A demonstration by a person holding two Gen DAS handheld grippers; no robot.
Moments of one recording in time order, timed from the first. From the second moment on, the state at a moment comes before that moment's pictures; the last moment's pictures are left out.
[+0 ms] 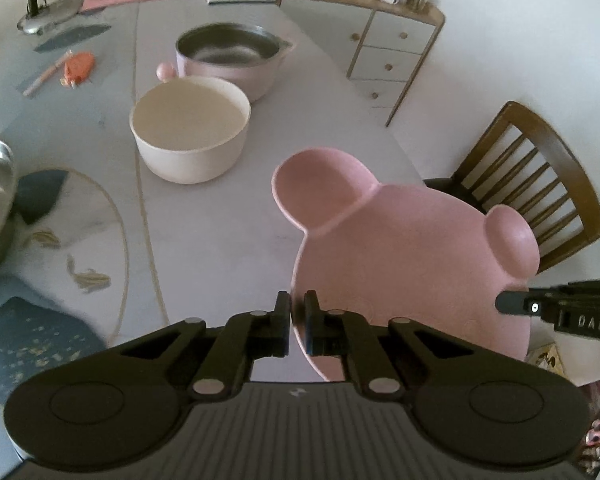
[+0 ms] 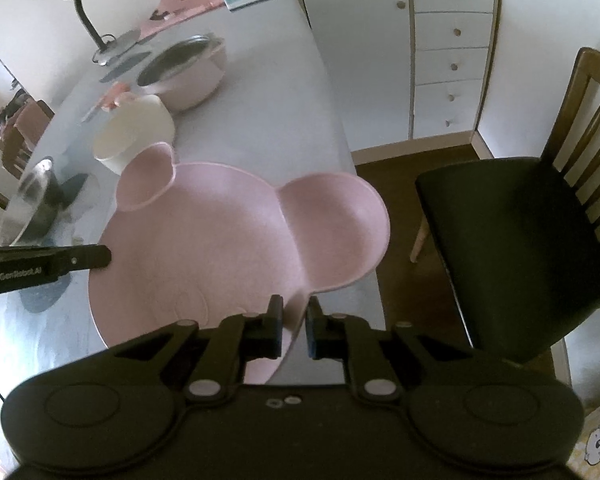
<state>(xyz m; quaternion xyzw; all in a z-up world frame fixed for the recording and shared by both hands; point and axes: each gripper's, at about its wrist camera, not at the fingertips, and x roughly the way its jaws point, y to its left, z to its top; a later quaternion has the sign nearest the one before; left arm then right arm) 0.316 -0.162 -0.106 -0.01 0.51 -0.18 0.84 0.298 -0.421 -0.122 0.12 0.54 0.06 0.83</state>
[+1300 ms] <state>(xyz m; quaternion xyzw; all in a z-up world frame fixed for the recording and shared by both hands) 0.162 -0.106 -0.118 0.00 0.55 -0.17 0.82 0.199 -0.359 -0.127 0.09 0.57 0.09 0.81</state>
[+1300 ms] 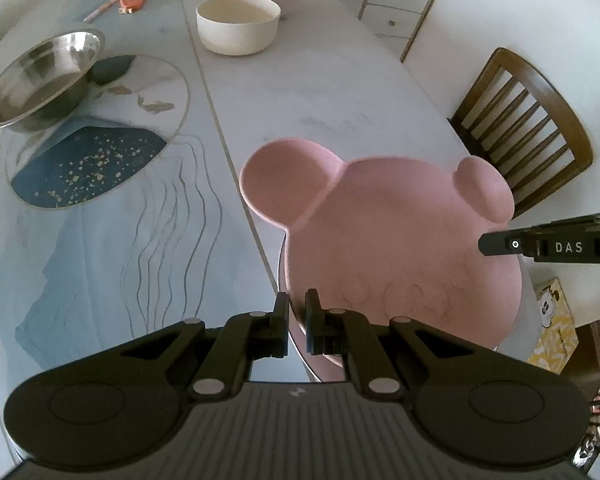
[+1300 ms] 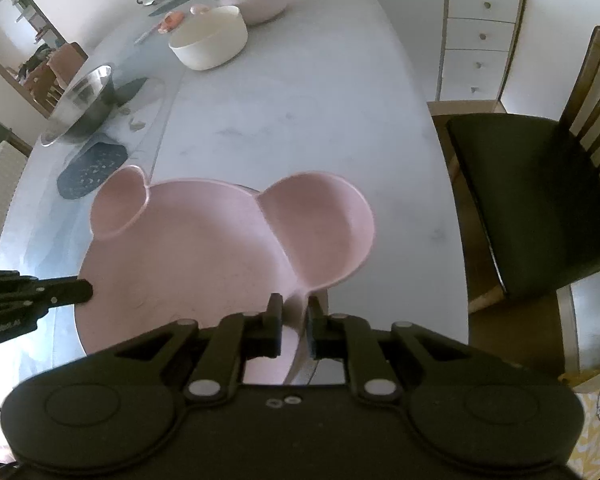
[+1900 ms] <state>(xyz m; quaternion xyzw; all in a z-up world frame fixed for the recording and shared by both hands) 0.157 -0.103 -0.127 -0.01 0.56 -0.17 0.81 0.198 -0.347 -0.130 0.05 0.58 0.09 0.81</state>
